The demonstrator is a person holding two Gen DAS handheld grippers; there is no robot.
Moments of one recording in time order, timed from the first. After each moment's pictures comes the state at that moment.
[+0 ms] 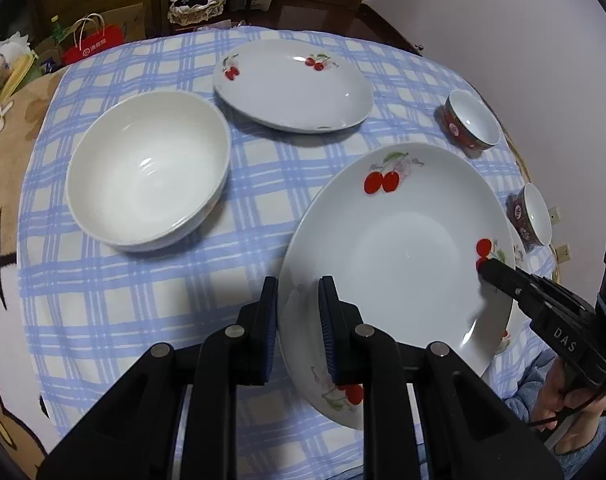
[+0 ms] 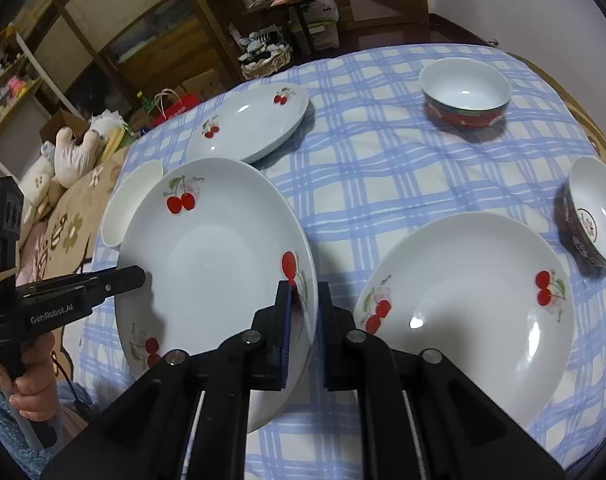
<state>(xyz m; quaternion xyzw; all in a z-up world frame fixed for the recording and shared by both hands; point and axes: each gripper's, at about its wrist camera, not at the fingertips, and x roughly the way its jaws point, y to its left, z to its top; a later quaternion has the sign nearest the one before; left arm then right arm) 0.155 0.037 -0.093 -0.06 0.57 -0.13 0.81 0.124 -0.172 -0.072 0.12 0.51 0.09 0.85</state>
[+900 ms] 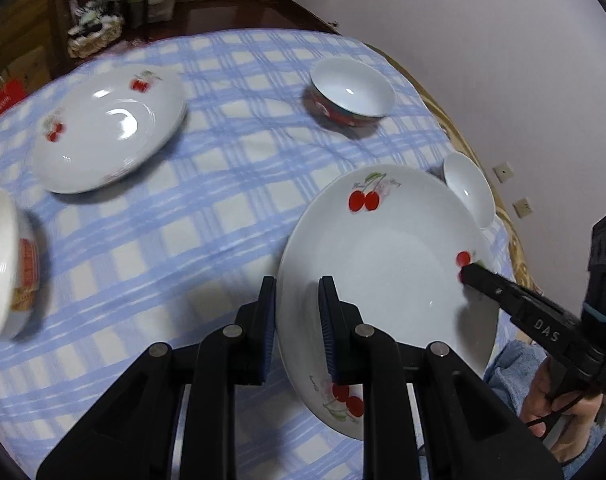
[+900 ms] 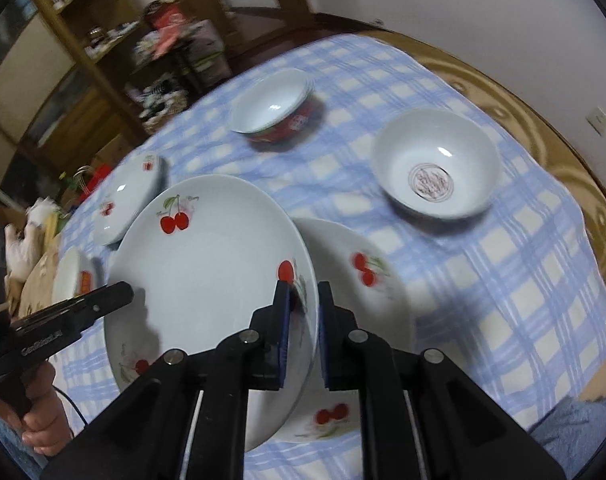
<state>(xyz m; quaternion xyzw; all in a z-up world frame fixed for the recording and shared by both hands) 0.178 -0.112 -0.098 -0.03 0.56 -0.26 0.78 0.089 -0.311 -0.076 0.22 0.50 -0.09 0.83</state>
